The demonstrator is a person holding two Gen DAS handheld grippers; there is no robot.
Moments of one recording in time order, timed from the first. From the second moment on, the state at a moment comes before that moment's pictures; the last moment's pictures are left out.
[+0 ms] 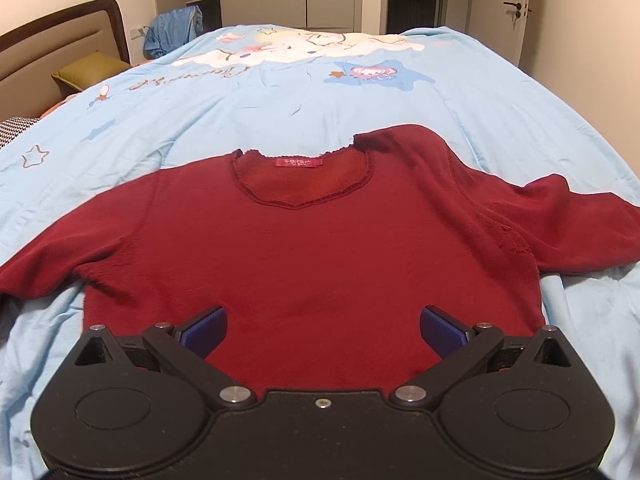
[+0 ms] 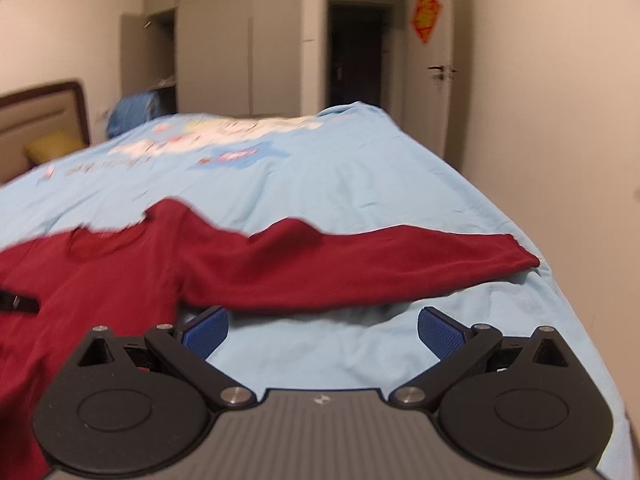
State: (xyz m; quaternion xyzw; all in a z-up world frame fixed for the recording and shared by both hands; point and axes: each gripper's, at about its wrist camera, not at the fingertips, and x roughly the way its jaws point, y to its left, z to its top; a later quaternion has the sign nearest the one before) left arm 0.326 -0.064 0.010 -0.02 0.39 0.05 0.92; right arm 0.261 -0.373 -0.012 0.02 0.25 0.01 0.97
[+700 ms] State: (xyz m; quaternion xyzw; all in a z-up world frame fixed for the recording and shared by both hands) left arm 0.349 -0.055 -0.002 -0.03 0.41 0.07 0.91; right arm 0.409 -0.534 -0.078 0.21 0.27 -0.19 0.92
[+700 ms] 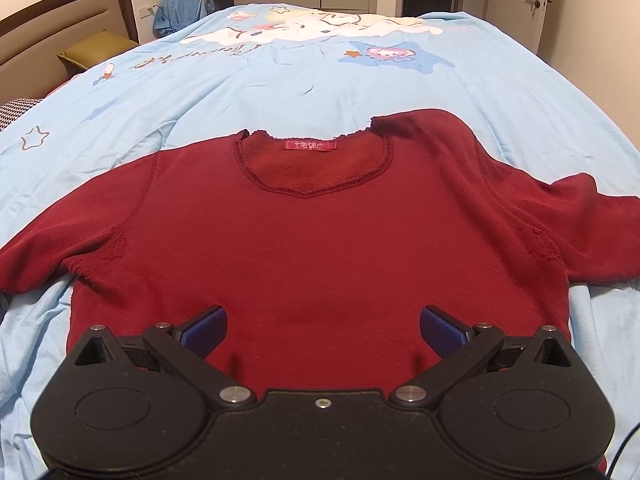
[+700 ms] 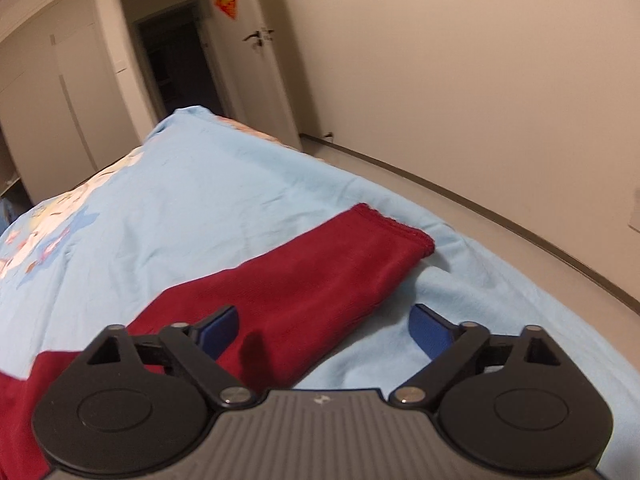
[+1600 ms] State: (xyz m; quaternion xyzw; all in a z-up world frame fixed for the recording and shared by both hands) left arm 0.324 0.031 0.055 -0.11 0.34 0.11 0.93; right arm 0.397 -0.358 0.042 -0.02 0.12 -0.05 0.99
